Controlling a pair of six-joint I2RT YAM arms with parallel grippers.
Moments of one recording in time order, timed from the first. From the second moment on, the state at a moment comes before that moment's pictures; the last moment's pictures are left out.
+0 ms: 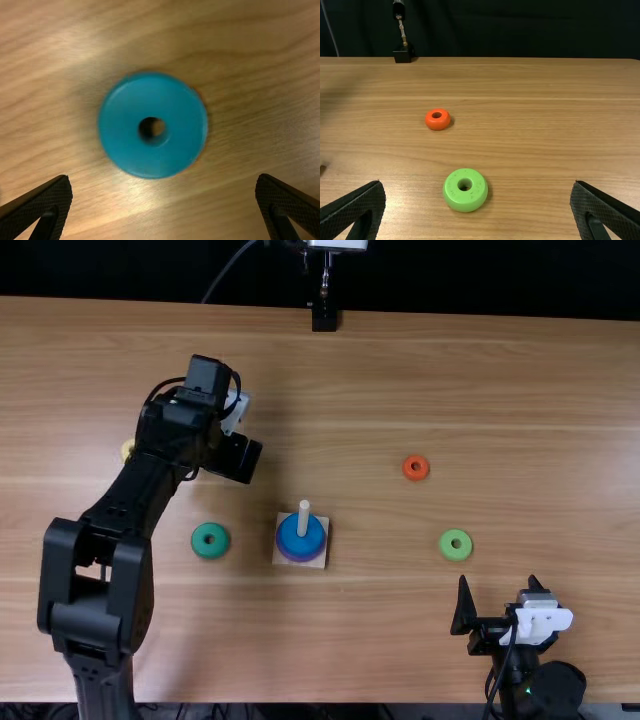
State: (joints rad) left arm -0.23 2.13 1.65 -0.80 0.02 0.07; right arm -0.04 0.02 0.09 -0.28 -0.06 -0.05
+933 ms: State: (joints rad) left arm -0.24 2.18 1.65 -0.67 0.02 0.07; right arm -0.04 0.02 0.09 -0.28 -0.06 -0.05
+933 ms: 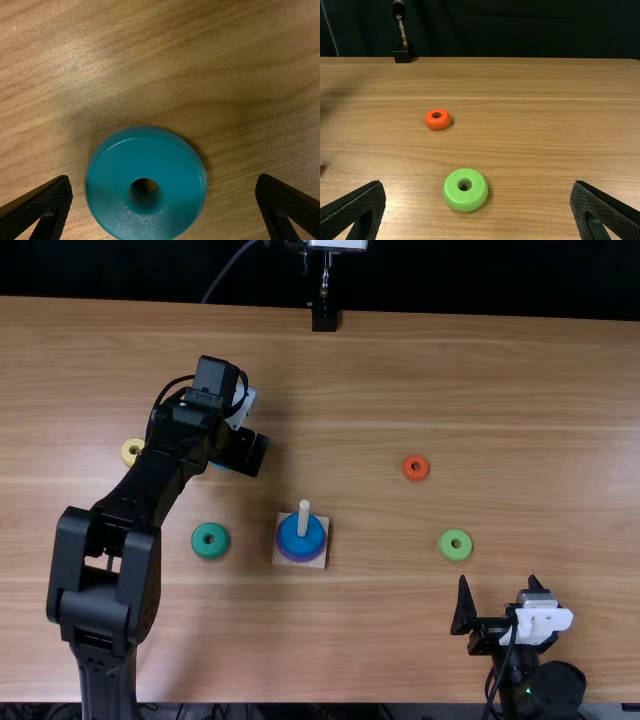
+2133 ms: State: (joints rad) left arm -0.24 2.21 1.79 -0.80 -0.05 0.07; right arm -0.04 0.02 0.09 -0.28 -0.06 -0.05
